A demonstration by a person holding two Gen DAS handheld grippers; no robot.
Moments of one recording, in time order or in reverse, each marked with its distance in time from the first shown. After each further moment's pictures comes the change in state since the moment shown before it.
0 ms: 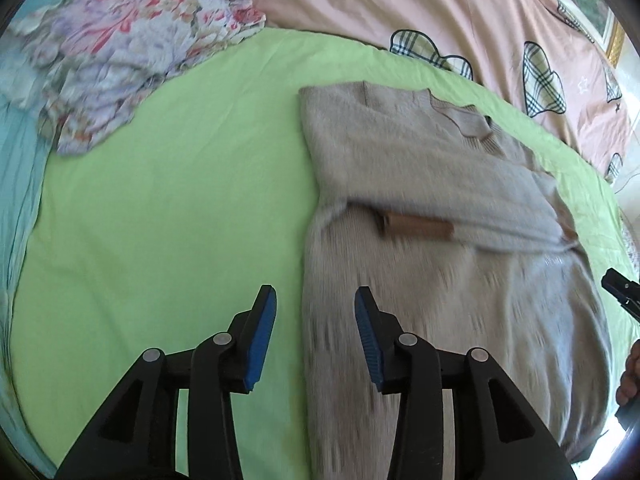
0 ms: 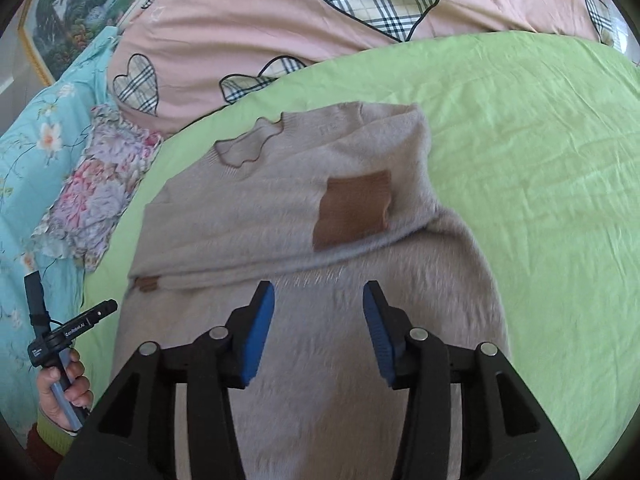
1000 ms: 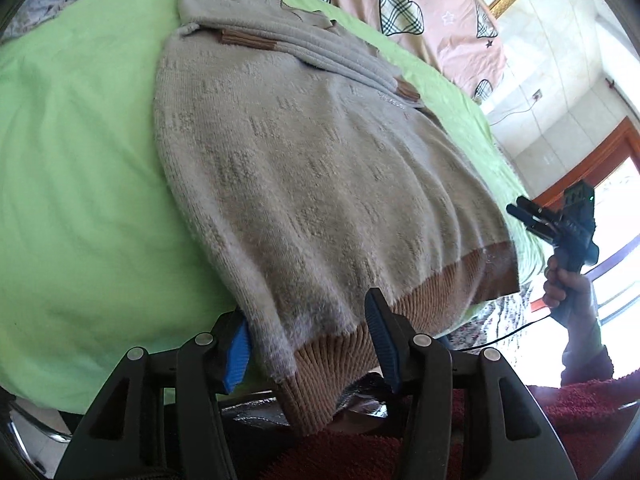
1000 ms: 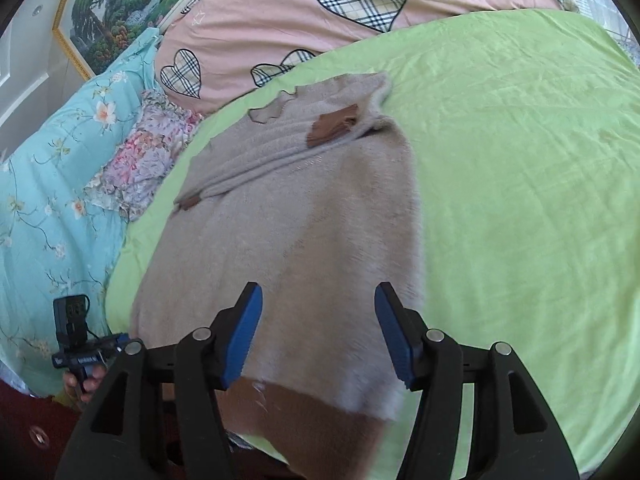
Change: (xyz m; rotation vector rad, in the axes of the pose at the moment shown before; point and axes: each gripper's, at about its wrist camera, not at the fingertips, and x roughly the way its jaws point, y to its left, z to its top) left arm -0.062 -0.028 -0.174 0.113 0.163 -0.491; right arm -0.106 -0.068 -0.118 -0.017 -0.003 0.082
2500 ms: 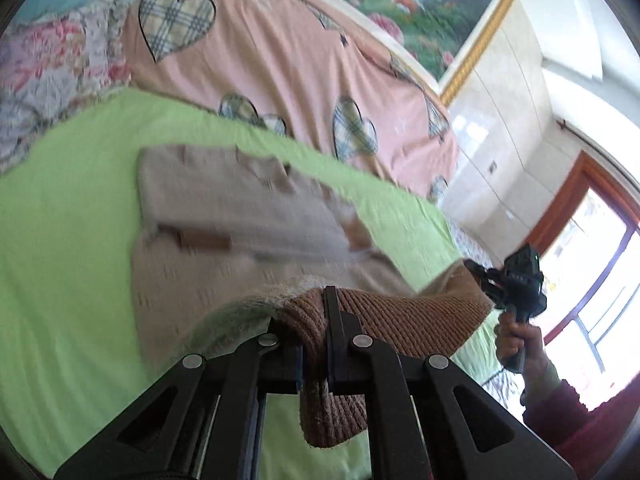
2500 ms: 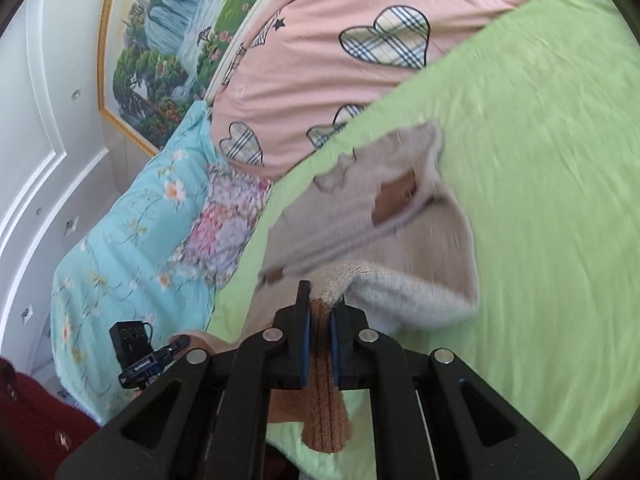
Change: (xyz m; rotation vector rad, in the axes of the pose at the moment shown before) left arm -0.071 -0.018 0.131 0.078 -0.389 -0.102; right arm 0.011 -0.010 0.087 0.150 -0.174 0.375
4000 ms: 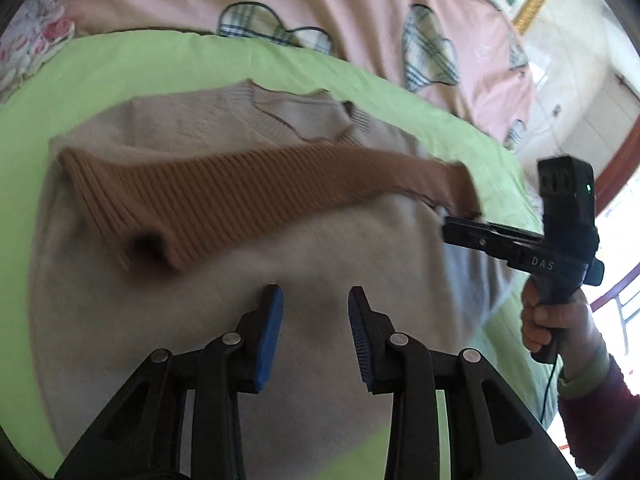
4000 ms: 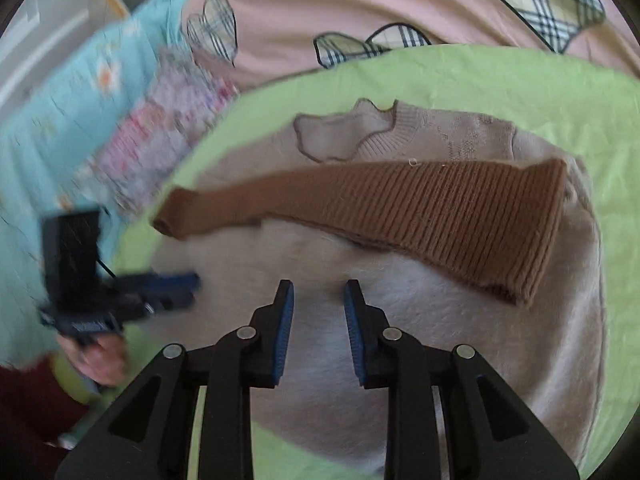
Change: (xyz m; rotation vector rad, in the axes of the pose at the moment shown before) left arm 0.240 0.072 0.081 0.044 0.326 0.155; right arm 0.259 0.007 0.061 -0.393 0.369 -0.233
